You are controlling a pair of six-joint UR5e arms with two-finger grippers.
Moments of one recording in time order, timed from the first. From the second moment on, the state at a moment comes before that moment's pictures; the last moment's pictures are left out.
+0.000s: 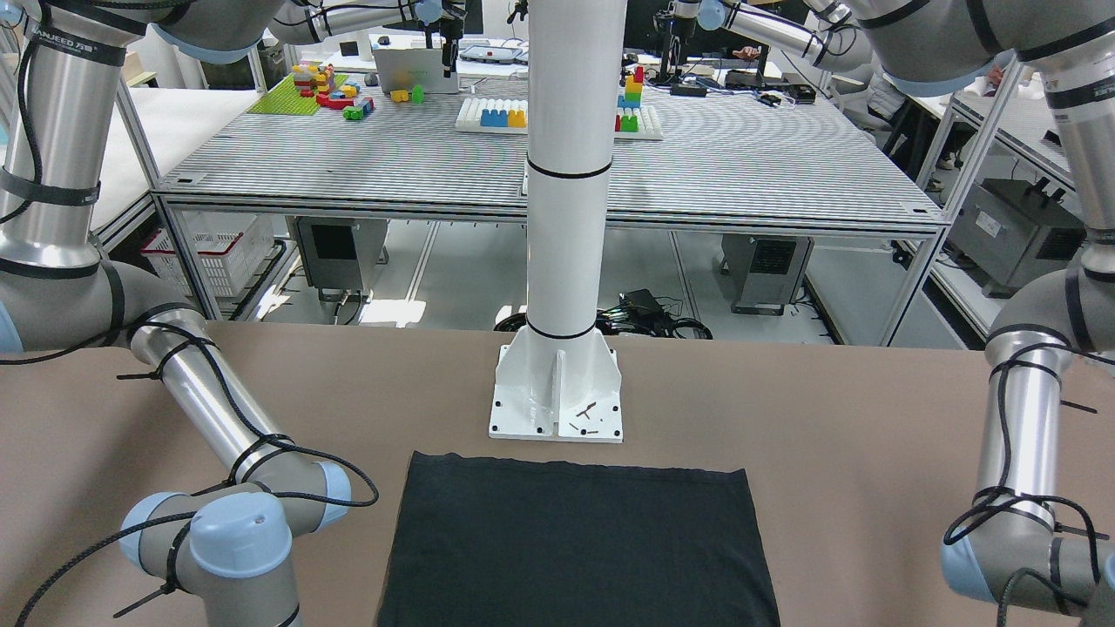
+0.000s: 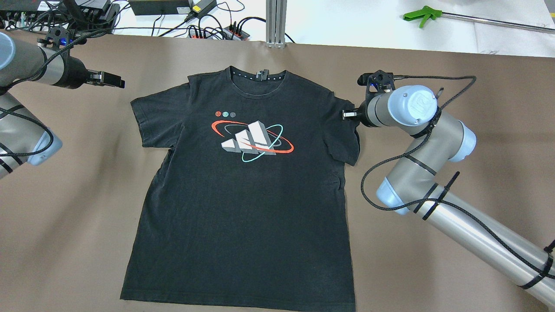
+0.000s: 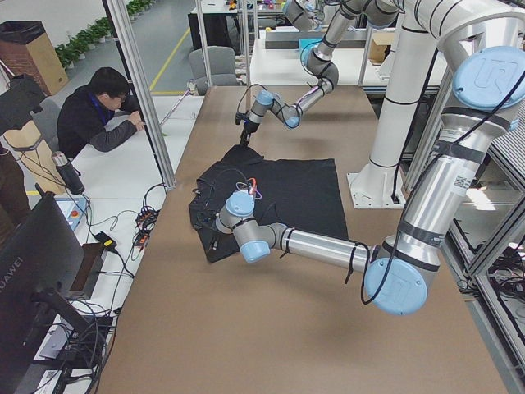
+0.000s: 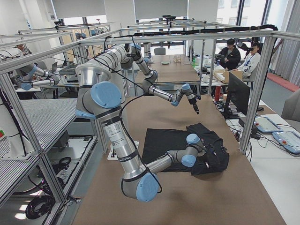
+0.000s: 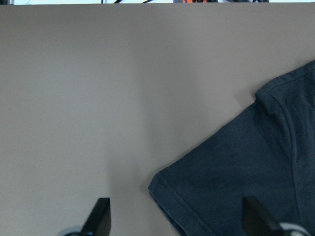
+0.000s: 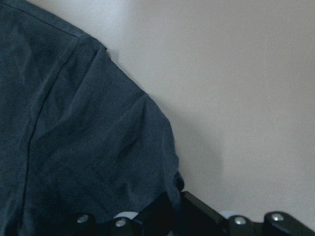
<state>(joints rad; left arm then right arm) -1.10 -1.99 -1.33 -2.44 -2.03 -0.85 0.82 -0.98 1.39 -0.98 1.73 0.97</state>
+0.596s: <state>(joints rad) -1.09 -1.99 -1.32 -2.44 -1.99 -0.86 0.72 -0.77 1.24 -1.04 1.59 1.02</state>
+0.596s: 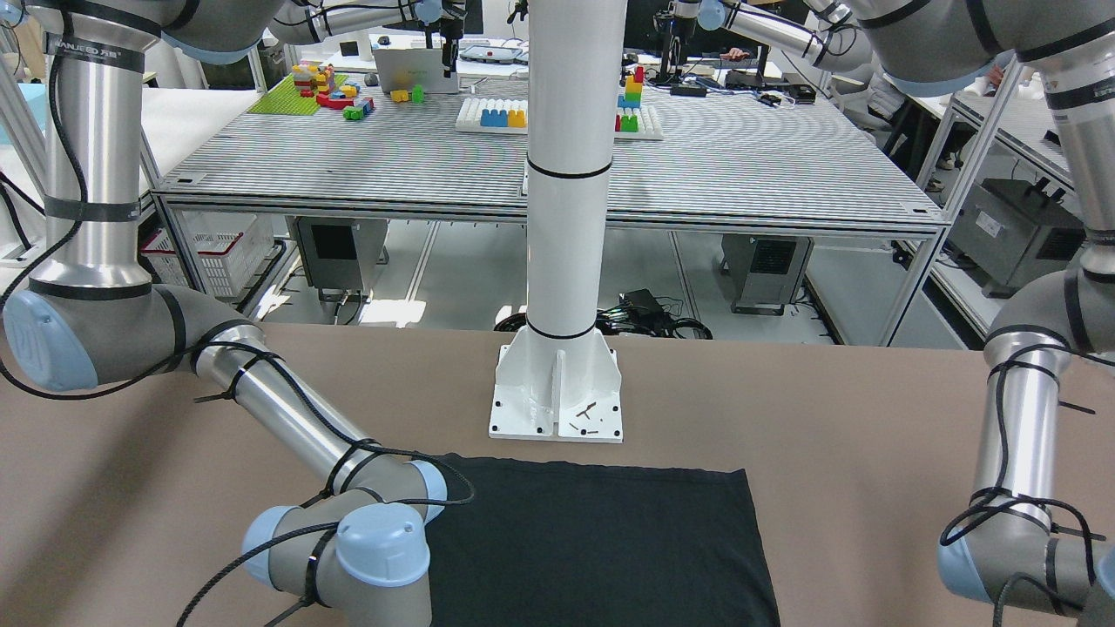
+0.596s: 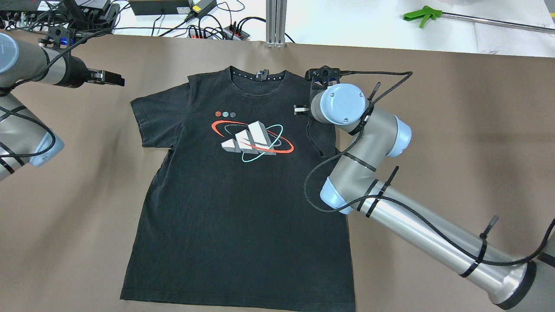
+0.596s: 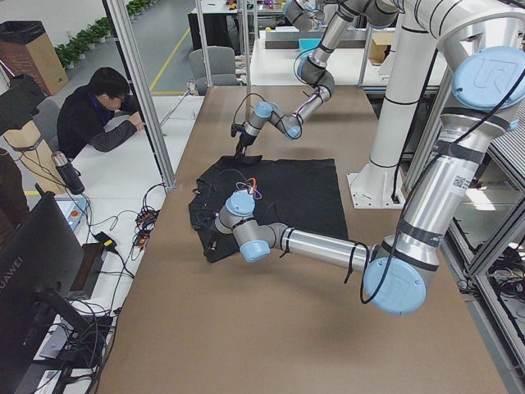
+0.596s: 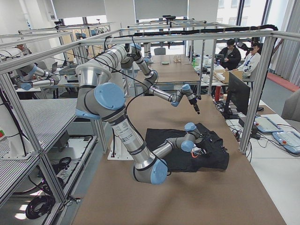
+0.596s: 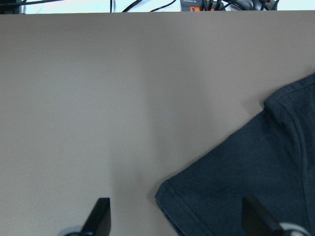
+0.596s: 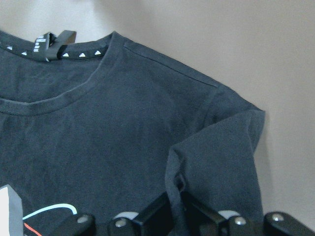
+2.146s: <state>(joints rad) -0.95 -2.08 -1.13 -2.62 -1.81 -0.84 0.75 -0.71 1.17 -1.02 1.64 1.04</state>
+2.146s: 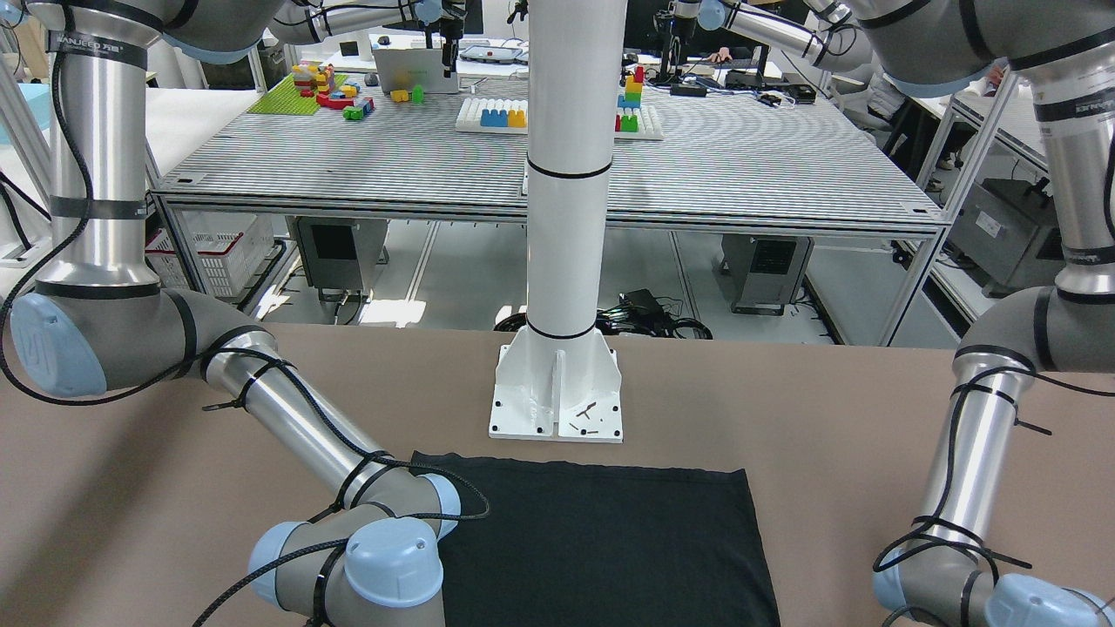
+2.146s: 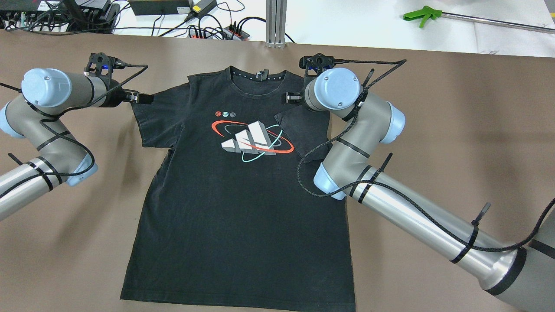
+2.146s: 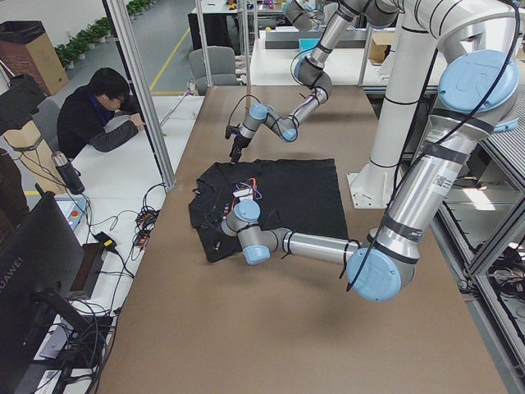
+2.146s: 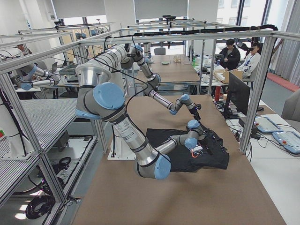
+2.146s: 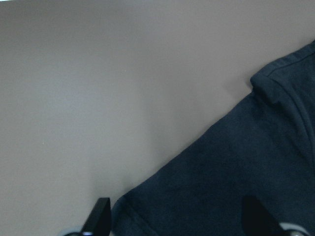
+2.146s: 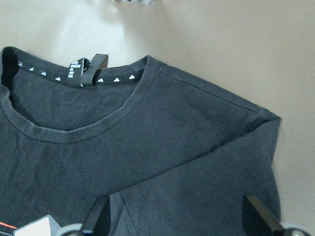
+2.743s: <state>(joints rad) -0.94 -2.10 -1.04 -2.63 -1.77 -0.76 0.76 -0.78 1.26 -1.01 1.65 1.04</state>
